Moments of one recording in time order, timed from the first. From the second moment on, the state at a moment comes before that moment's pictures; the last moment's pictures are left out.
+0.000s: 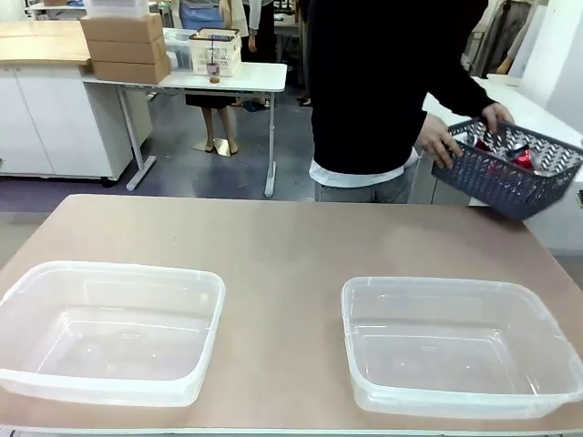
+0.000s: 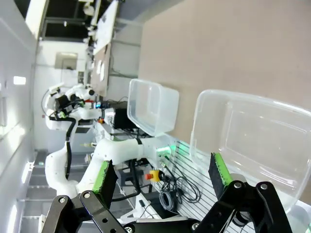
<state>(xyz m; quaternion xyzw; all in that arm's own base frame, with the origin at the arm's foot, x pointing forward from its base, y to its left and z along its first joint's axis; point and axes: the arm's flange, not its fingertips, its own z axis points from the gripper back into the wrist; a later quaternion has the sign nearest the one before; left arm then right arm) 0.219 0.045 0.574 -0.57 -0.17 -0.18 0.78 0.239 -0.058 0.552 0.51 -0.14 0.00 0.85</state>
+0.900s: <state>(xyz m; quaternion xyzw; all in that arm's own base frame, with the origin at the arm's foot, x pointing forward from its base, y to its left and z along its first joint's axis) 0.220 0.046 0.603 -0.24 -0.10 -0.19 0.95 0.252 0.160 0.599 0.44 -0.12 0.08 0.89</state>
